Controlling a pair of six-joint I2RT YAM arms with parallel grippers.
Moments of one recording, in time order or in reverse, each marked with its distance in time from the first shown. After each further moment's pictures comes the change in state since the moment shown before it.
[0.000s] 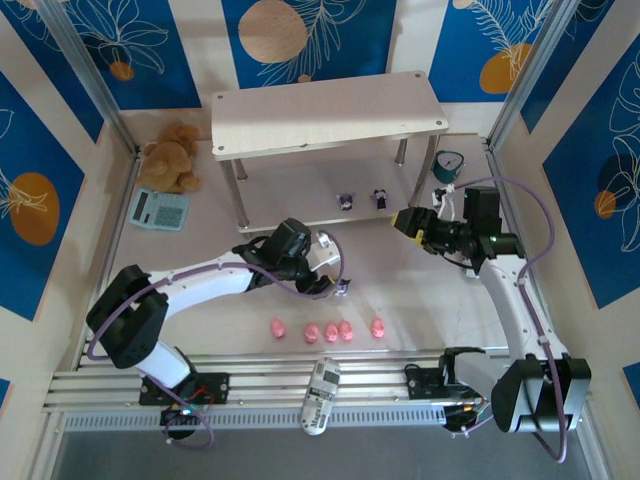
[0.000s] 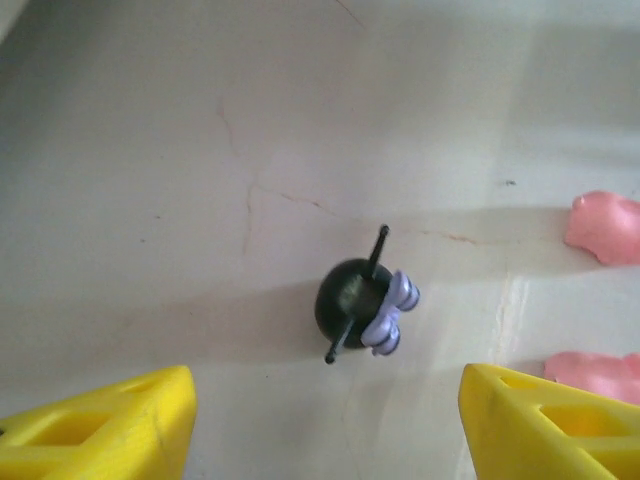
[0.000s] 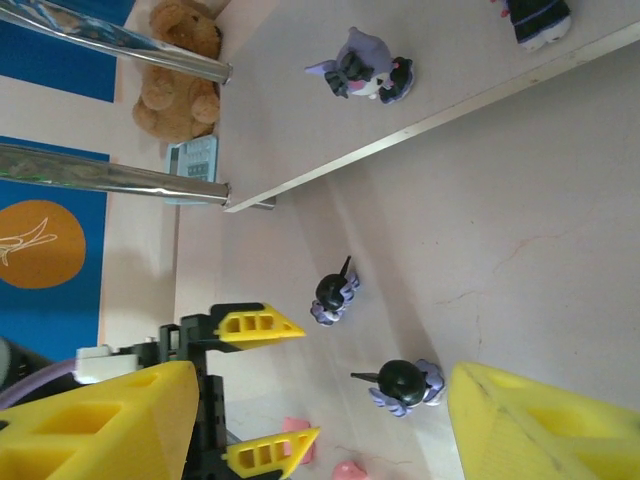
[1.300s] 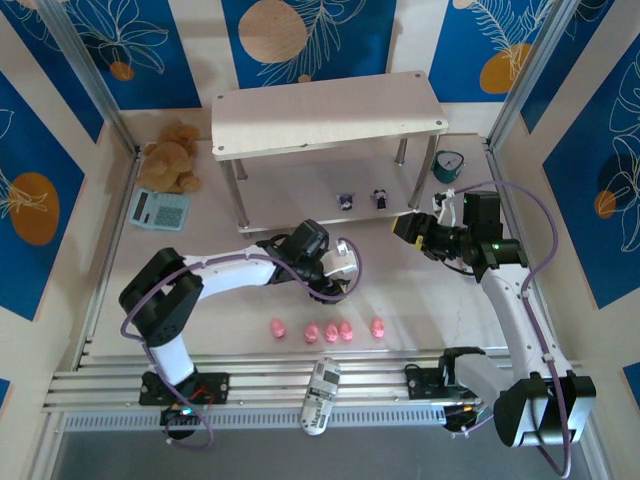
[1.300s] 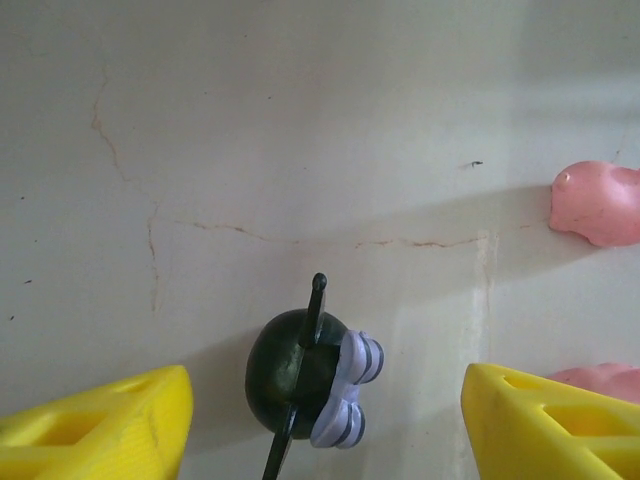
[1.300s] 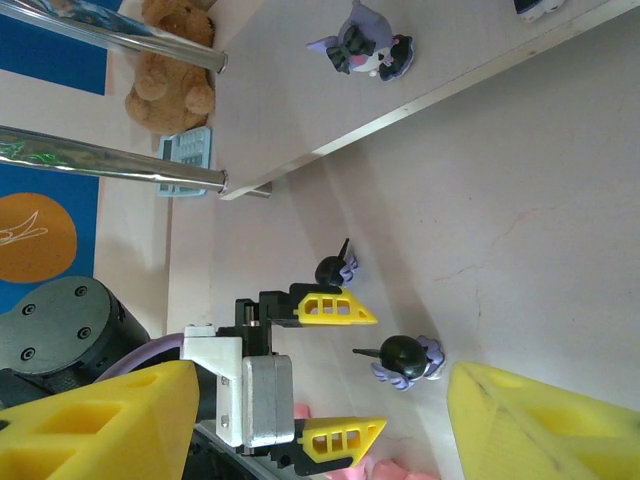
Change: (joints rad) left arm -0.026 0.200 0.121 -0.021 0.094 0.116; right arm 0.027 -0.062 0.000 -0.069 0.048 0.011
